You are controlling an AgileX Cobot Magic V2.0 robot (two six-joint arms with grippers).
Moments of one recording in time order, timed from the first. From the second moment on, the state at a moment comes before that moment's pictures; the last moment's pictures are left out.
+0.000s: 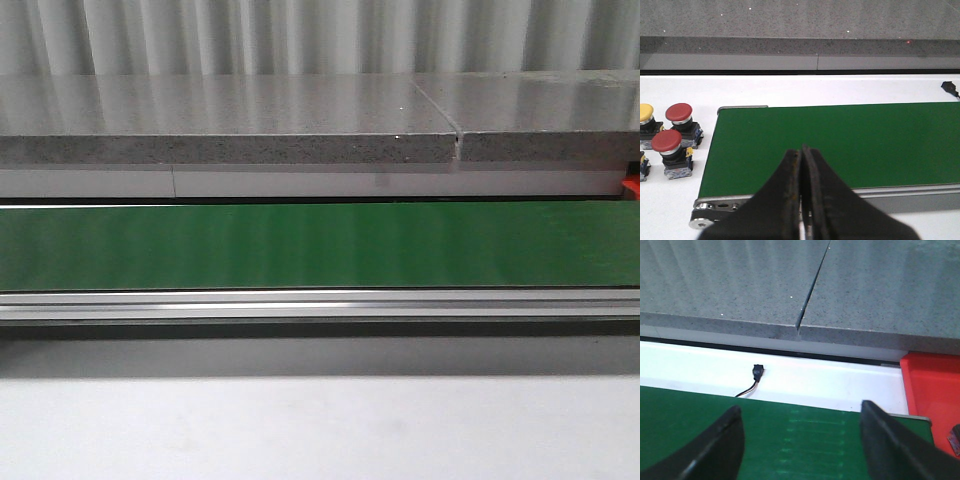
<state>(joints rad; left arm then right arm) -0.14 0.45 -0.48 0.07 0.47 -0.08 -0.15 0.72 -0.64 0.76 0.40 -0.75</state>
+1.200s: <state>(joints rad) -0.14 0.45 -0.48 0.07 0.47 -0.08 -0.15 0.66 -0.63 0.76 0.45 -0.75</state>
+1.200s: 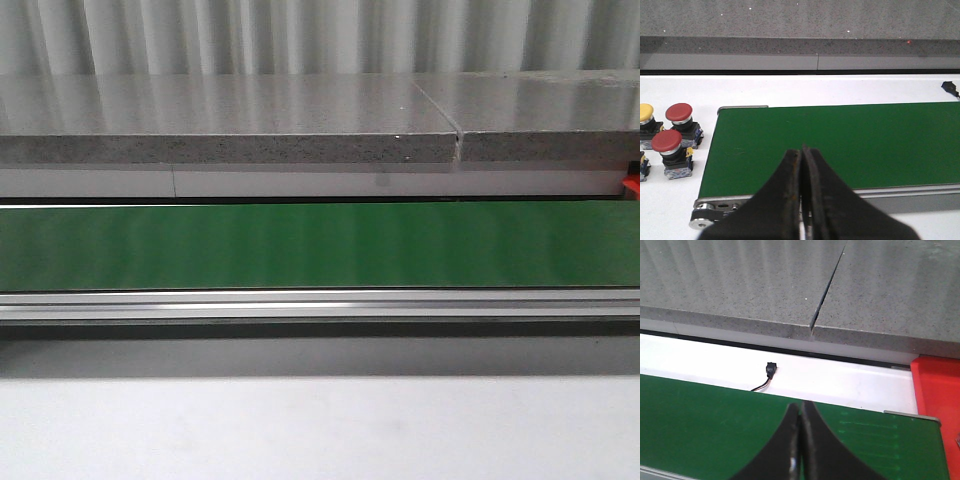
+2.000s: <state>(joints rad) -0.14 0.45 -0.48 0.07 0.51 -0.08 -0.15 0.66 -0.63 0.76 0.45 -0.75</state>
